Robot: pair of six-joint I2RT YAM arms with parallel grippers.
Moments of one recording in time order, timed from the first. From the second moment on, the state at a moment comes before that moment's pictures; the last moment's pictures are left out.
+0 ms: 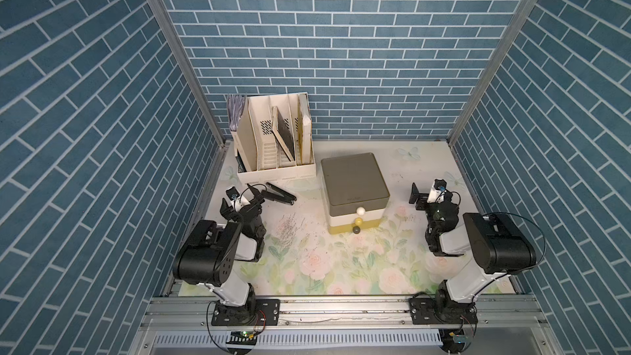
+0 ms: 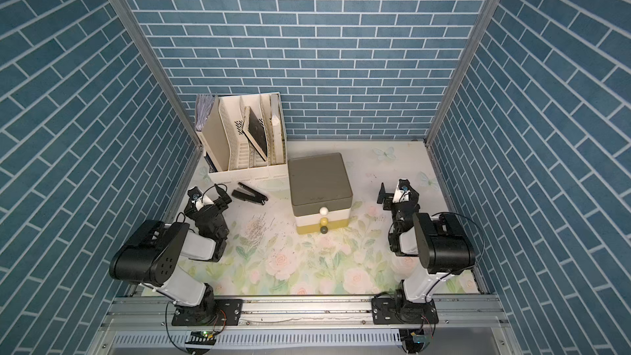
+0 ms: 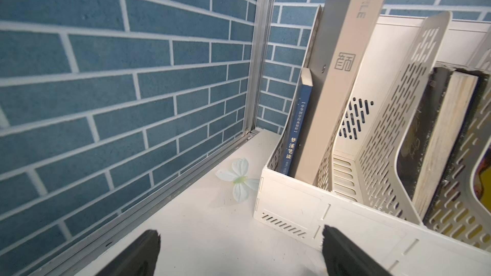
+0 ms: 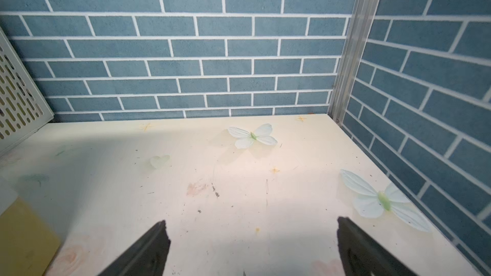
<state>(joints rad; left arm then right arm) -0.10 1.58 0.24 1.30 -0.64 -0.16 0.05 1.65 0.28 1.30 0.03 -0.01</state>
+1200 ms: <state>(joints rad) -0.09 1.50 0.22 1.16 -0.41 -0.07 0.05 1.55 0.22 1.21 0.08 -0.03</state>
